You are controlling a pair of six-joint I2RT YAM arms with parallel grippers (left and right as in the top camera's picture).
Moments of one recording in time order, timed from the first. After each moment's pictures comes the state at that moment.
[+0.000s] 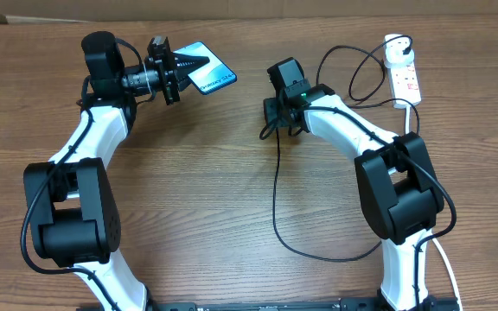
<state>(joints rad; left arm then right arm) 0.06 1.96 1.30 0.36 1.32 -1.67 0.45 2.15 1.55 -0.50 0.06 0.28</state>
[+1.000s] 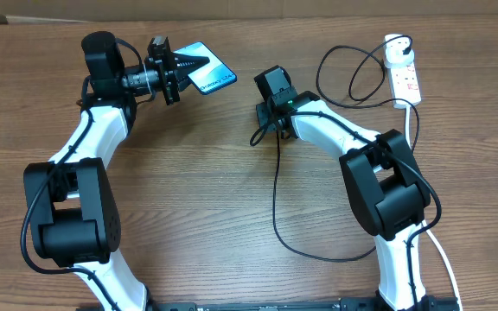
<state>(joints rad) 0.06 1.96 1.30 0.36 1.32 -1.67 0.49 2.21 1.56 -0.44 0.16 0.26</state>
